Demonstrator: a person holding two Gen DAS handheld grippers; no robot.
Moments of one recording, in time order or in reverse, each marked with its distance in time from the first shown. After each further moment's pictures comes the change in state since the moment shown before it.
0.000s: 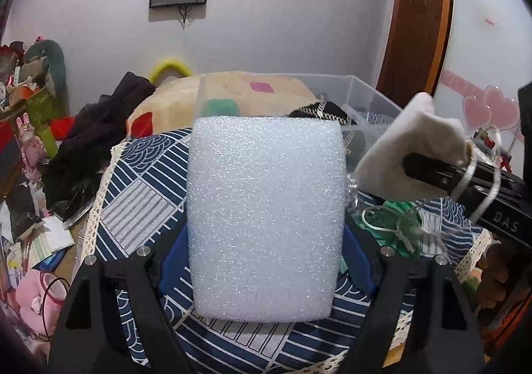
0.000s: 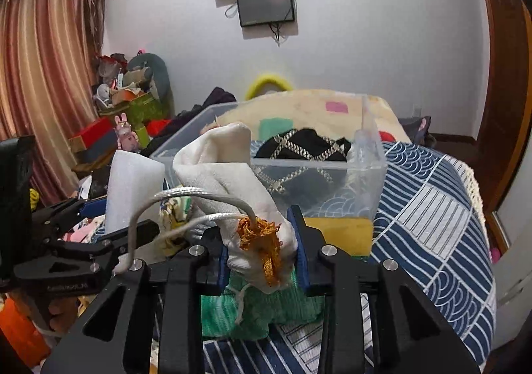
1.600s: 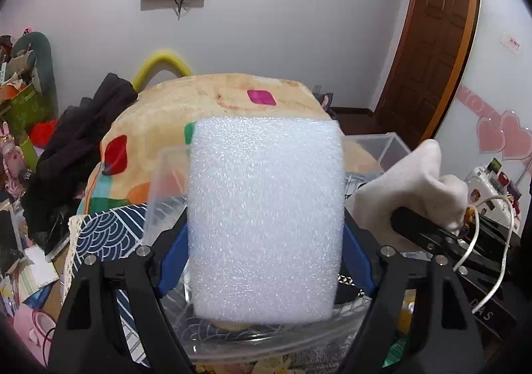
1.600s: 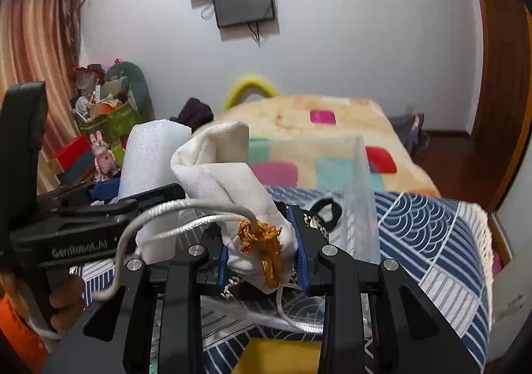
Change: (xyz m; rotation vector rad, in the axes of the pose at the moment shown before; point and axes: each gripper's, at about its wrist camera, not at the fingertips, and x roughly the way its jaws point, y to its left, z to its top) left arm 0.112 0.002 0.114 -0.040 0.069 -0.006; right arm 0.062 -0.032 0.053 0.052 0.016 -0.047
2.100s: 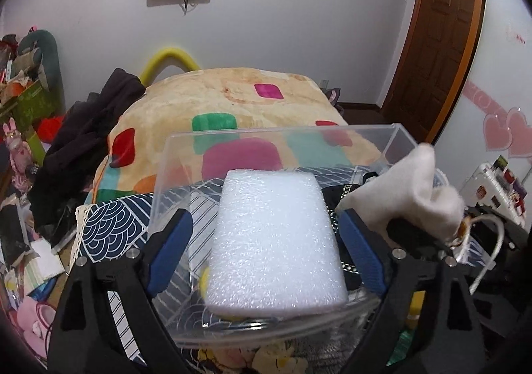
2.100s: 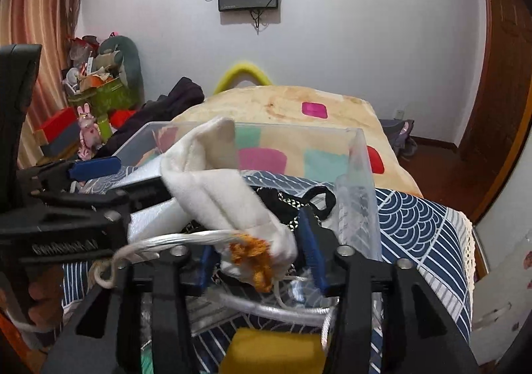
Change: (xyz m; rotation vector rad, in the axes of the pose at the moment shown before) left arm -0.007 0.003 -0.006 -0.013 0.013 0.021; right arm -0.001 0.009 0.003 -0.098 0.054 -0.081
